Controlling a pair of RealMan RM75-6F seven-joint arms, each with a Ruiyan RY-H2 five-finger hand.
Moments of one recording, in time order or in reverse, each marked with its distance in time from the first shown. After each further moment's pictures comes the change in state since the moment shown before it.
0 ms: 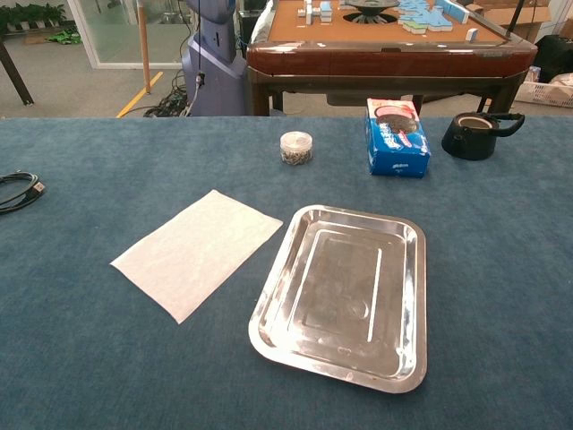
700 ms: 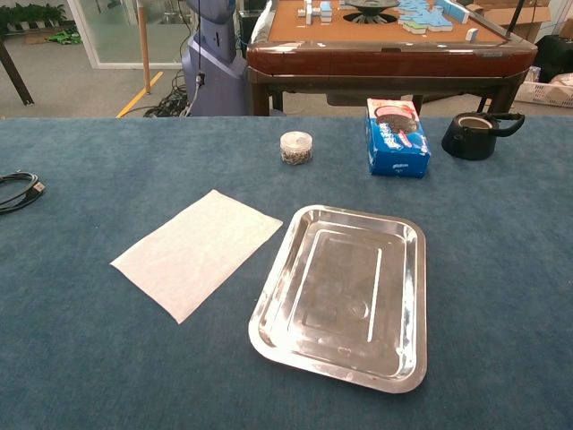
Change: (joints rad) left arm -0.015 0.013 0.013 -0.046 0.038 -0.013 0.011; right arm 0.021 -0.033 0.021 0.056 -0.031 0.029 0.076
